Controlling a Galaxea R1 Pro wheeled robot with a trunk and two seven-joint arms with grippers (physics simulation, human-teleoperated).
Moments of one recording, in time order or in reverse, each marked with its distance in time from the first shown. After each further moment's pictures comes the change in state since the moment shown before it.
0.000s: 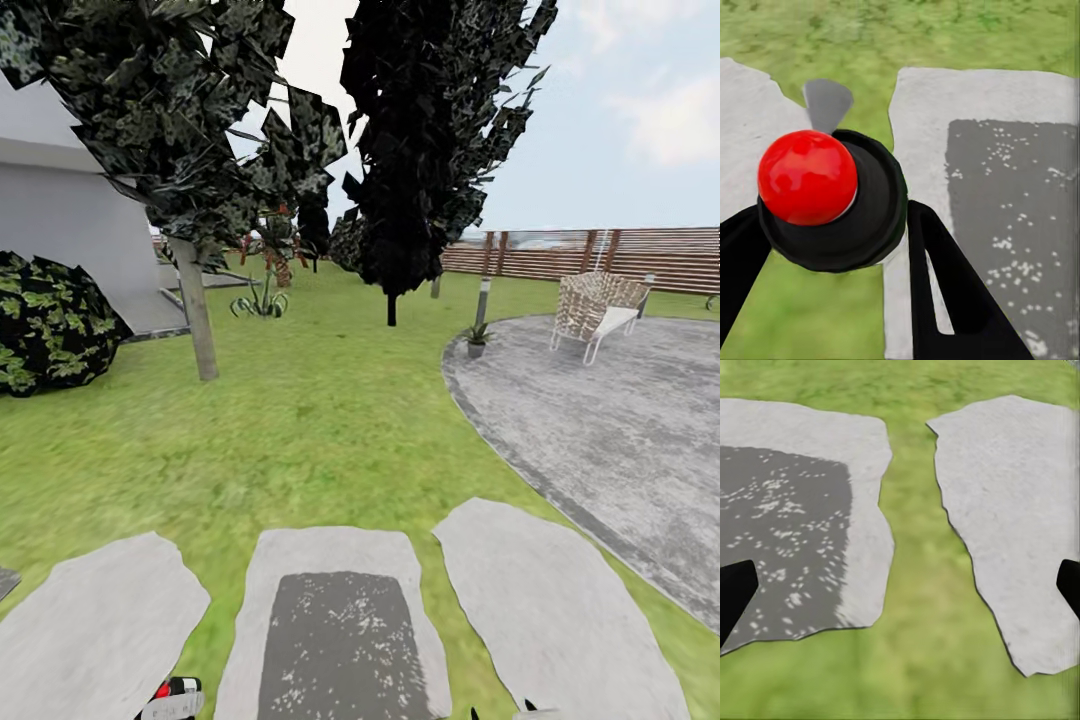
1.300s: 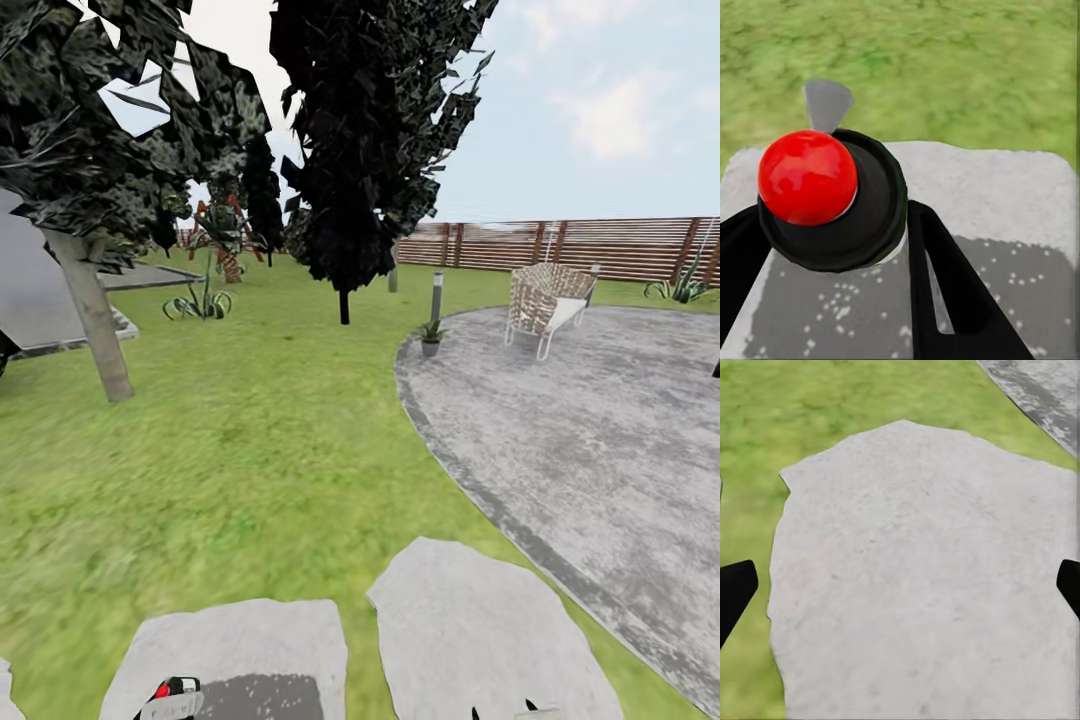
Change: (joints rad) left arm 0.000 0.002 0.002 0.000 0.004 0.001 -0.001; right arm 0.000 -0.001 -0.001 0.000 -0.002 0.000 0.000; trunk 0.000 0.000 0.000
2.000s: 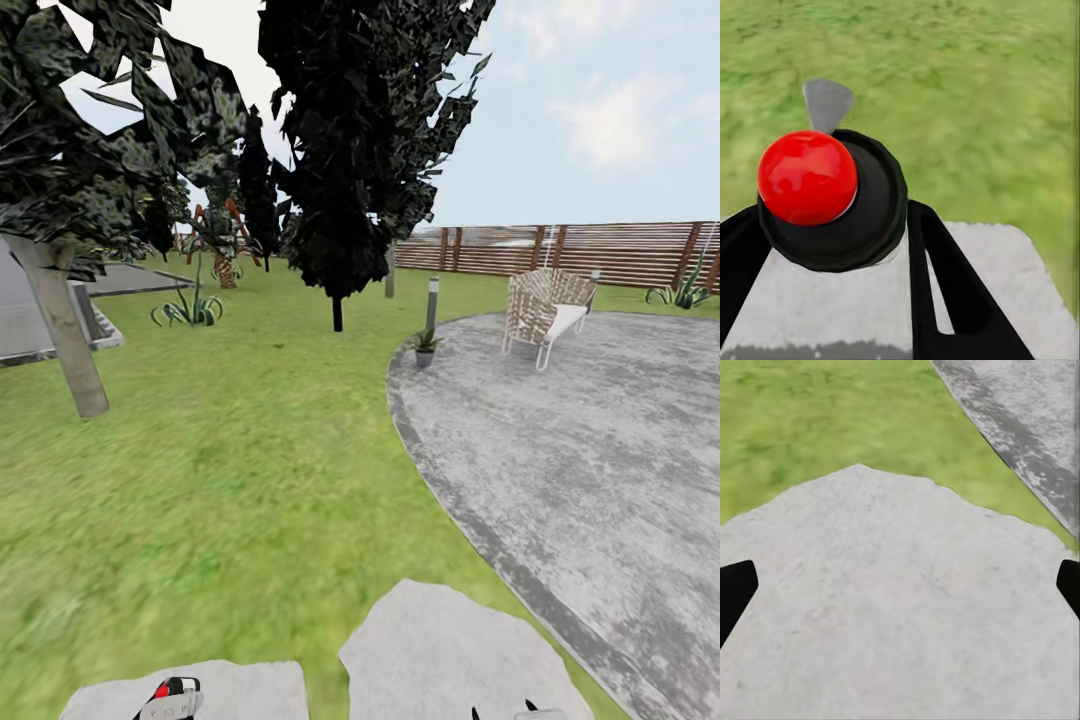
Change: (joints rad) left arm 0.000 0.000 0.002 0.000 0.000 0.000 0.000; right arm 0.000 0.000 0.000 0.000 0.000 0.000 0.000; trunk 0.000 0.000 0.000
